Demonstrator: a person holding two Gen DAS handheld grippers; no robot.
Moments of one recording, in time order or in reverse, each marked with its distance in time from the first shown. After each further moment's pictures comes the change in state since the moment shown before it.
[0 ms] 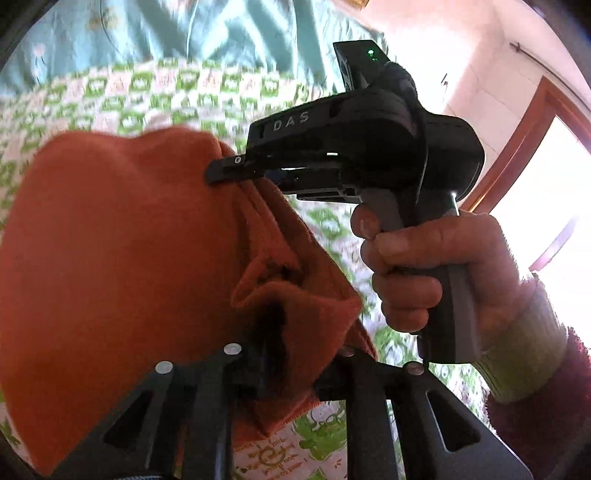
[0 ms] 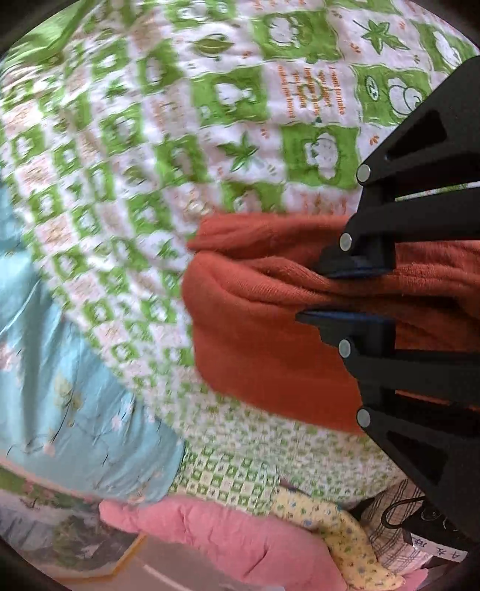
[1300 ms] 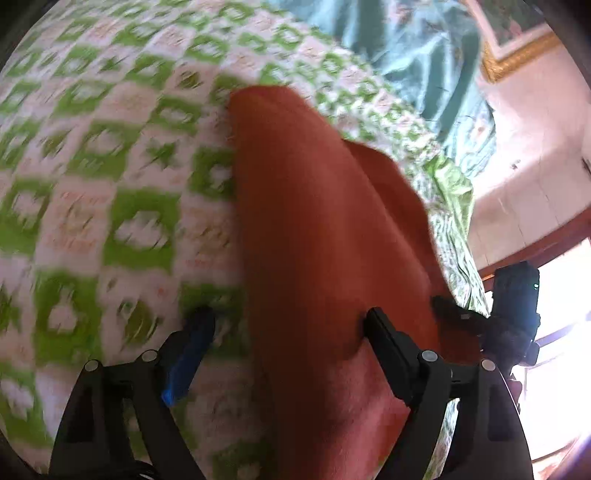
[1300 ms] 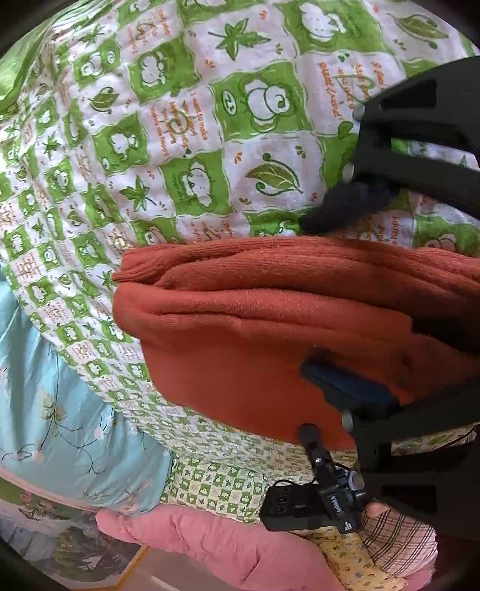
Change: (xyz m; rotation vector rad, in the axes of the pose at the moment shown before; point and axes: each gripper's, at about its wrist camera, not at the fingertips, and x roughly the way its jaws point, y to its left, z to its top) left arm -0.024 0.202 0.019 -0.381 0.041 -0.012; right arm -0.019 -0.003 -0.067 0.061 0.021 -0.016
